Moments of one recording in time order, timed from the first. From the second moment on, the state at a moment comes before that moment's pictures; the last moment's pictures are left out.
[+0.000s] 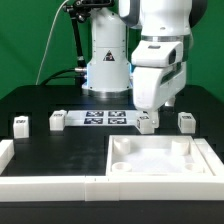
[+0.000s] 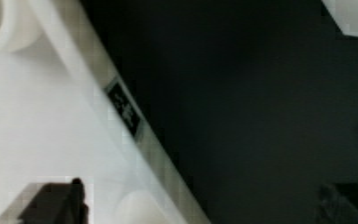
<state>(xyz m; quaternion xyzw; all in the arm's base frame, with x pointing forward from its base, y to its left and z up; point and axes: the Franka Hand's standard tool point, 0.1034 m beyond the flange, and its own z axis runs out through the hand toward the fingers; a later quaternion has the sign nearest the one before) 0.477 0.097 0.054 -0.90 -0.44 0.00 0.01</state>
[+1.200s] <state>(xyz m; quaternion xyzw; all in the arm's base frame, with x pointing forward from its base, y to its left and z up) 0.428 0.155 0.046 -1.00 -0.03 0.09 0.01</state>
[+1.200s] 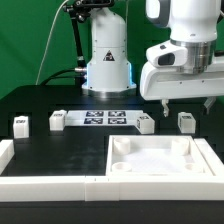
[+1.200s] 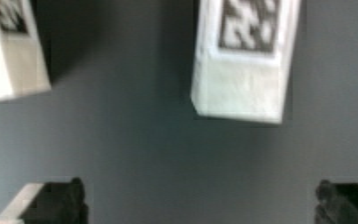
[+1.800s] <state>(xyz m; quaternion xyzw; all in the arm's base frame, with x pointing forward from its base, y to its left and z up) 0.415 0.159 0.038 -0.94 -0.03 0.34 -0.02</state>
